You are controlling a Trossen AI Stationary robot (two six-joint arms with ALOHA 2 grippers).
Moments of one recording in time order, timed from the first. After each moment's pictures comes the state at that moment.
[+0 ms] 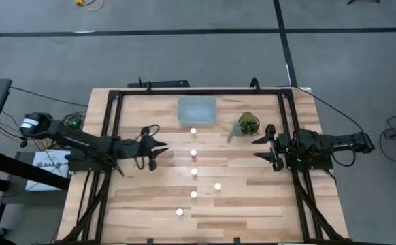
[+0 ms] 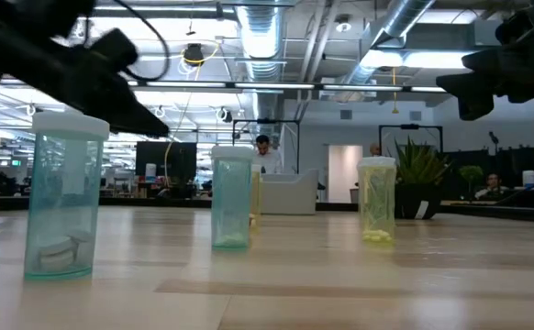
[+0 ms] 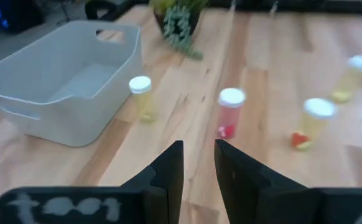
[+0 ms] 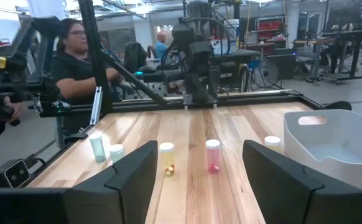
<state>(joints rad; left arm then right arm) -0.15 1.02 0.25 0.34 -0.41 -0.16 0.11 0.02 0.00 0.02 0.03 0.05</state>
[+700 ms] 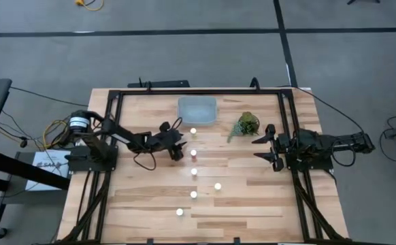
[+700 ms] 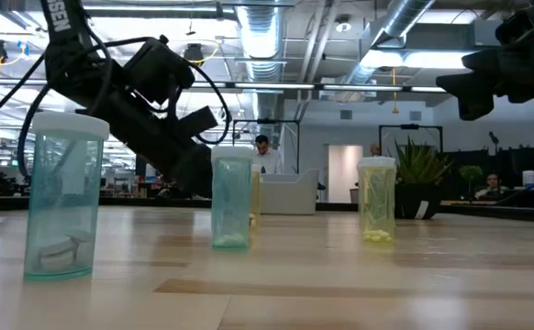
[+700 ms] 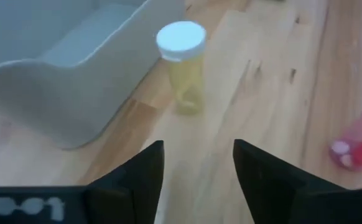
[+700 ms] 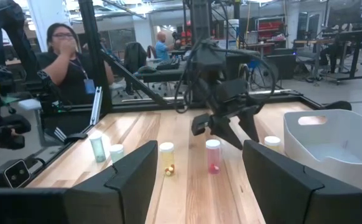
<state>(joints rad) 0.08 1.71 0.51 0.60 -0.35 -0.14 0.11 0.02 0.00 0.02 0.03 0.05</state>
